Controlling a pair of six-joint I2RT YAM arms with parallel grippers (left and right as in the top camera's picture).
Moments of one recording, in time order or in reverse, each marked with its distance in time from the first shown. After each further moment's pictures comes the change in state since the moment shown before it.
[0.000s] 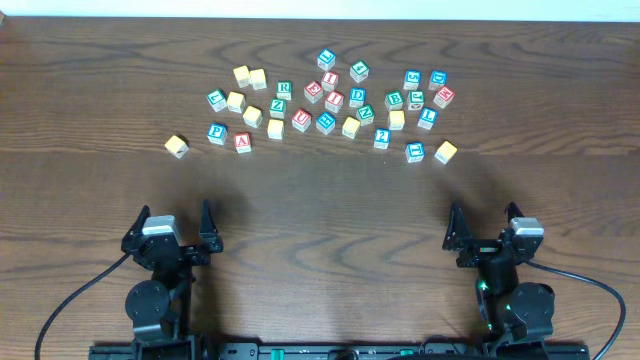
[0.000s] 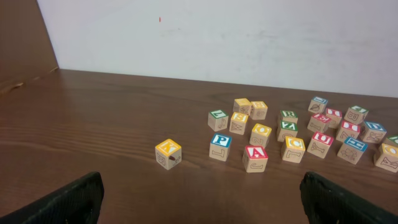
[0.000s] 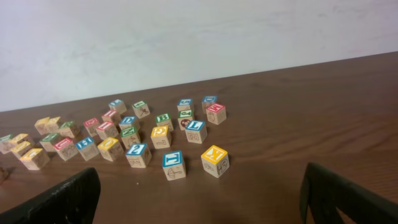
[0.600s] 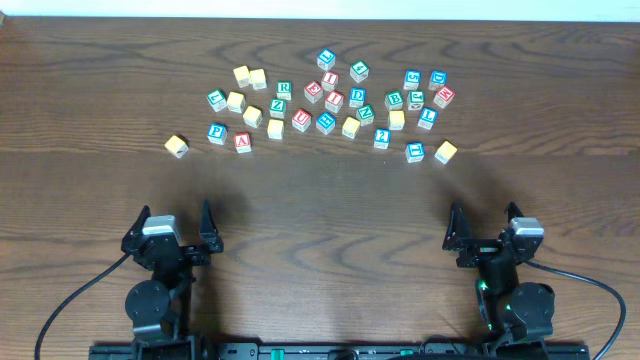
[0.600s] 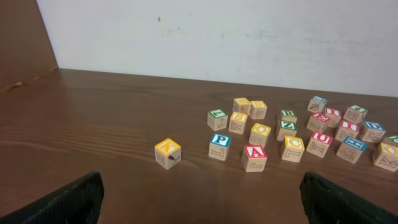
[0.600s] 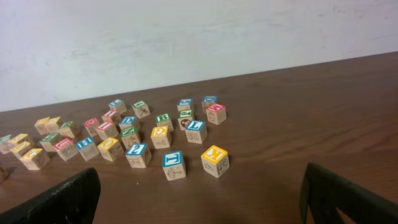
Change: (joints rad) left arm 0.000 0.000 0.009 -0.010 0.000 0.000; right arm 0.000 0.000 0.000 0.000 0.000 0.000
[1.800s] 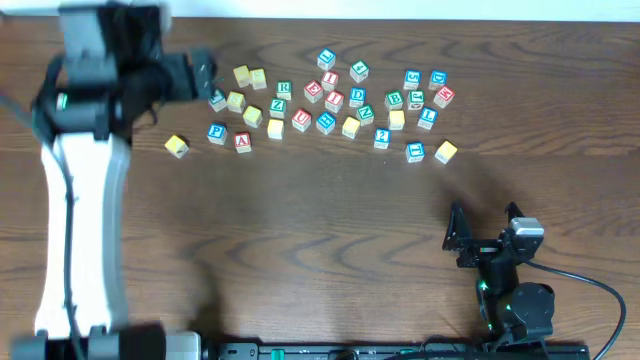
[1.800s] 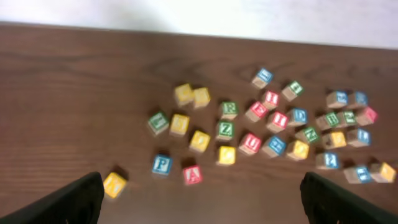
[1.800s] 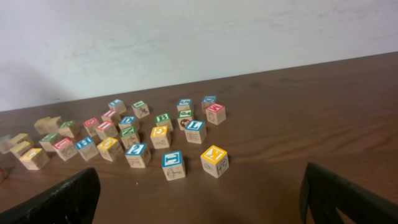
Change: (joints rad) left arm -0.080 1.570 1.743 -0.841 0.185 0.019; right arm 0.000 0.000 0.000 0.000 0.000 0.000
